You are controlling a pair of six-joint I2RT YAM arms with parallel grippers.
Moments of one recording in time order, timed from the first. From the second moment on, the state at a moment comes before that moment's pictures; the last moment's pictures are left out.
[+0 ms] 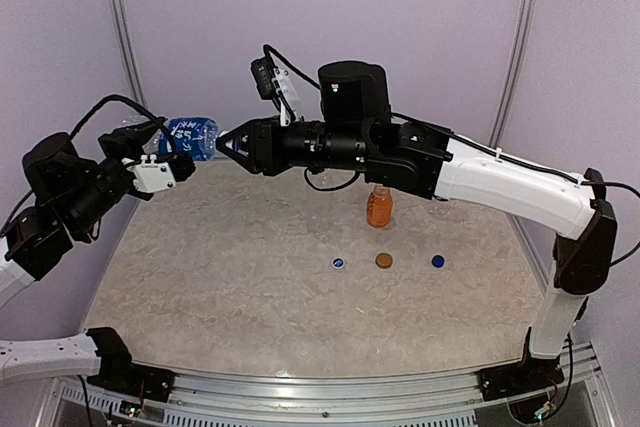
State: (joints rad) left arm -0.71 0.73 0.91 -0.12 -0.30 1.49; right arm 1.14 1.83 1.88 -0.13 -0.13 0.39
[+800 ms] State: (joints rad) left arm -0.71 0.76 1.39 -1.23 0.12 1.02; right arm 1.41 1.85 1.98 -0.39 0.08 -0.44
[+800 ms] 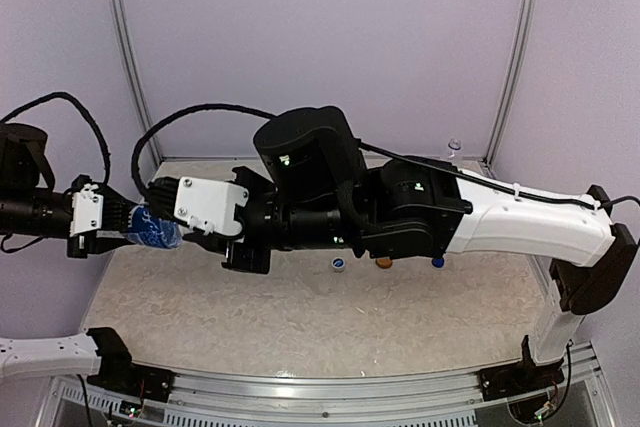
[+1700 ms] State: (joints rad) left arm -0.72 0.77 1.27 -1.29 0.26 0.92; right arm 1.54 1.82 1.72 -0.10 0.48 -0.95
